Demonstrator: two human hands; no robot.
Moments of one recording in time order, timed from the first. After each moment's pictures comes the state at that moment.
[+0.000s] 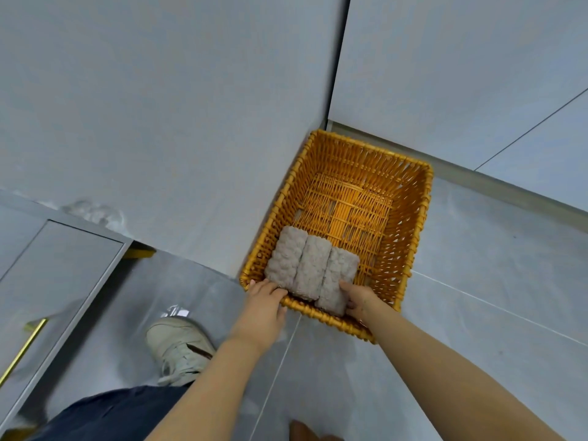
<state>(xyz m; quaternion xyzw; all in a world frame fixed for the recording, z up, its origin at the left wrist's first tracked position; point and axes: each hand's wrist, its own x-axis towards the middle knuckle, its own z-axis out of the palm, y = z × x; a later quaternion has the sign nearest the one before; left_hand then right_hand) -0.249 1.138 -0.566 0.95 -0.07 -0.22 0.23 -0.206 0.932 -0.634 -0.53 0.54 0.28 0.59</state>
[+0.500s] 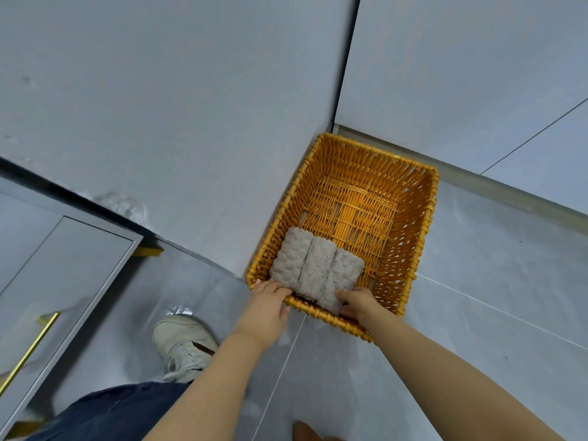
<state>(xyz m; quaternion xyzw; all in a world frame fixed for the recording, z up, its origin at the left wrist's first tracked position) -0.246 1.144 -0.561 0.94 -0.07 -0.25 0.24 -0.214 0.936 -0.635 -0.58 0.50 0.32 0.56</state>
